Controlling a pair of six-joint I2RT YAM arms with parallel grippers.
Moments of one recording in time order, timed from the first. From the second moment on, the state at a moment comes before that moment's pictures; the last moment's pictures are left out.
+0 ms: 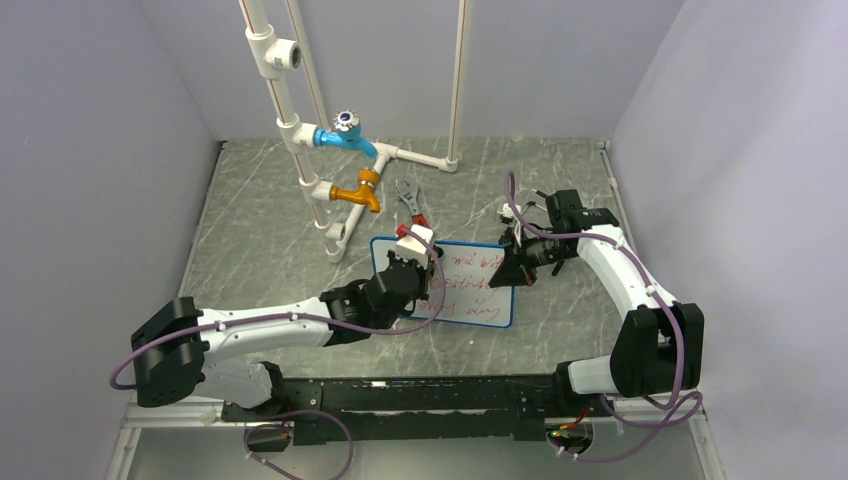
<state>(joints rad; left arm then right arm) -1.16 1.31 0.81 0.14 -0.65 -0.35 0.12 1.36 1.02 -1.06 -1.02 -0.86</state>
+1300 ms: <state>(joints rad) -1.20 1.41 0.83 0.24 -0.52 -0.25 0.12 1.36 1.02 -1.05 -1.02 -0.86</state>
